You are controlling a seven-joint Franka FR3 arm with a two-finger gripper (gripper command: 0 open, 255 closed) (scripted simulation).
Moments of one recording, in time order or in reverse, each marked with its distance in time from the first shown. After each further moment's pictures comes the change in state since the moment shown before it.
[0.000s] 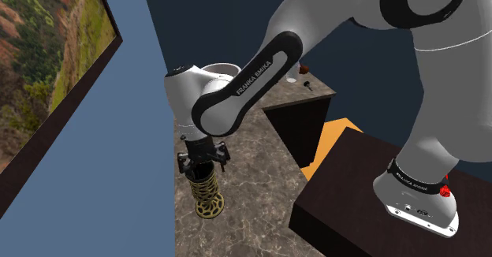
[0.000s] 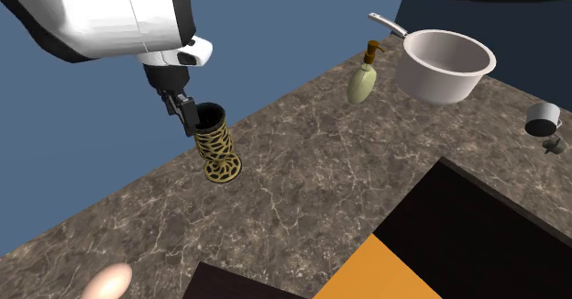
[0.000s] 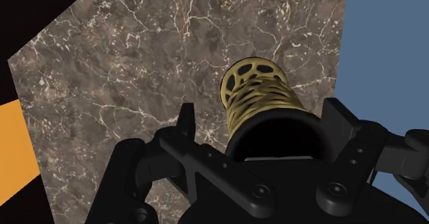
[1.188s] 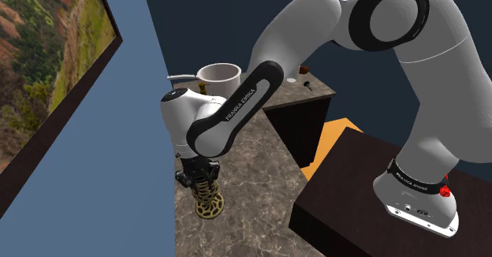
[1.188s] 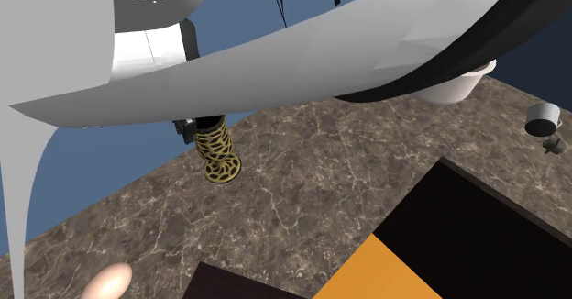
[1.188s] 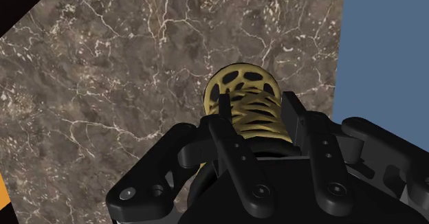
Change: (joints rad) arm 0.057 0.165 -0.038 0.106 -0.043 0.060 0.046
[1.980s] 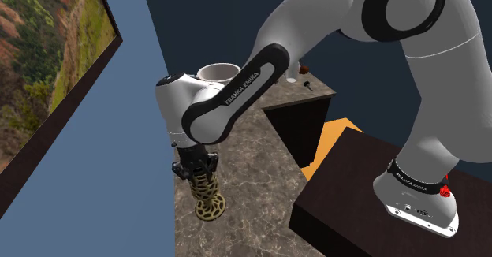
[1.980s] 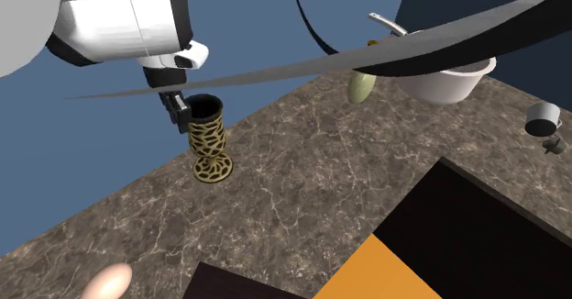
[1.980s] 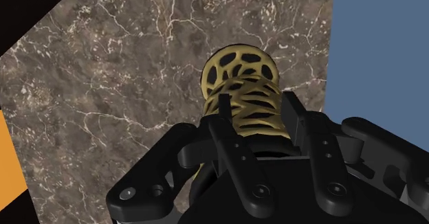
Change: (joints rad) arm -0.016 -0.070 0.019 0.000 0.024 -0.072 -0.006
